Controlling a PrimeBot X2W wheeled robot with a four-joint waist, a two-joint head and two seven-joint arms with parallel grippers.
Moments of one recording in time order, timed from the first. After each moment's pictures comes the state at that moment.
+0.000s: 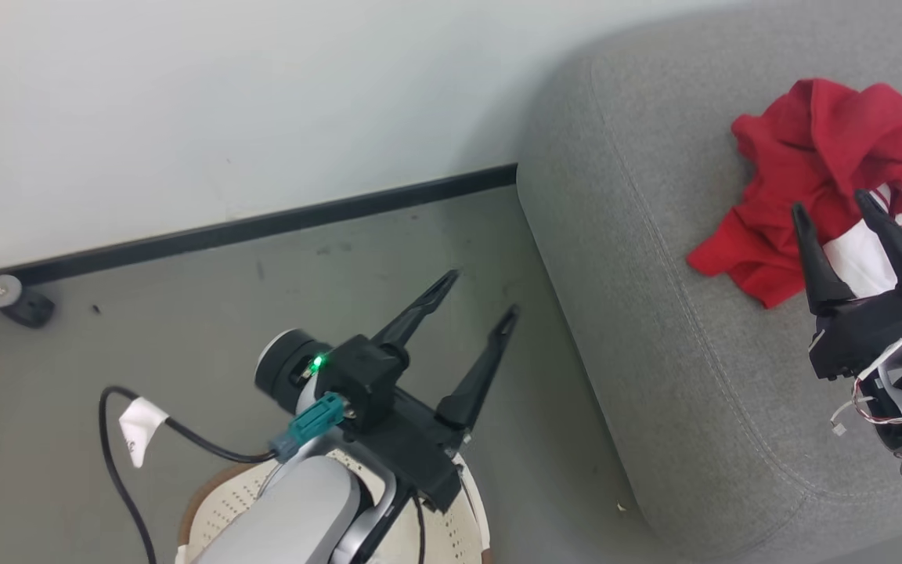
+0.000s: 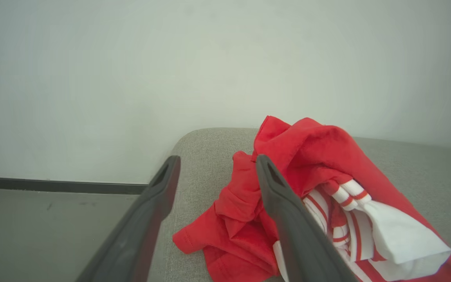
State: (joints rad) left arm -0.62 0.16 -0.76 0.25 -0.54 -0.01 -0.18; right arm -0.76 -0.43 0.43 0.73 0.43 0.09 -0.26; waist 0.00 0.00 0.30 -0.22
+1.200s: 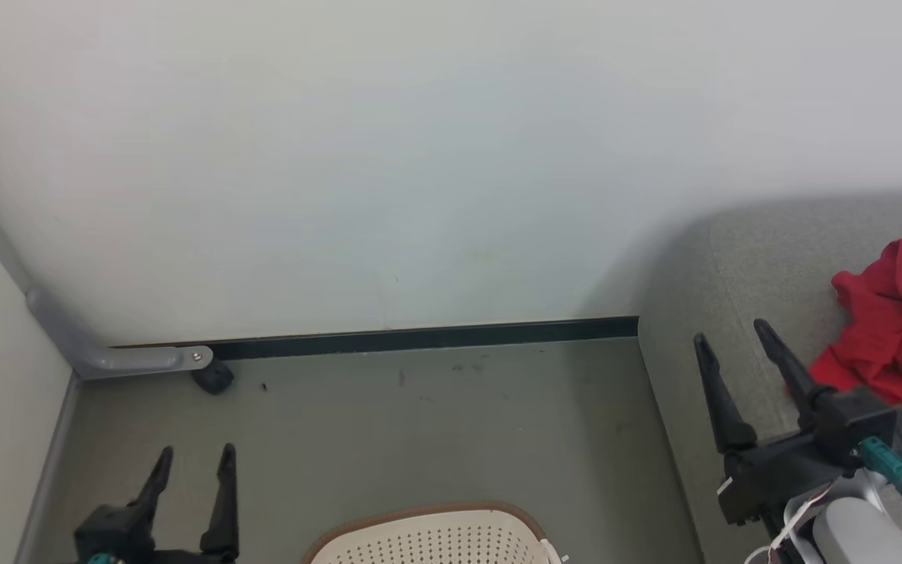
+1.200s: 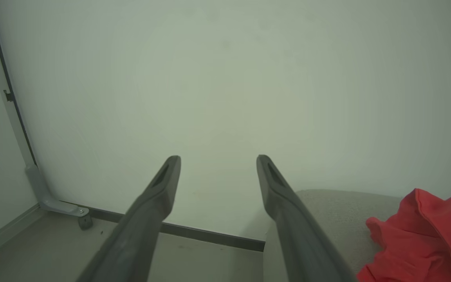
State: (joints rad) left arm -0.16 0.28 -0.34 0.34 -0.54 0.12 -0.25; right arm -0.37 -0.33 0.42 0.33 0.36 -0.05 -0.26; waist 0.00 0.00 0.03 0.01
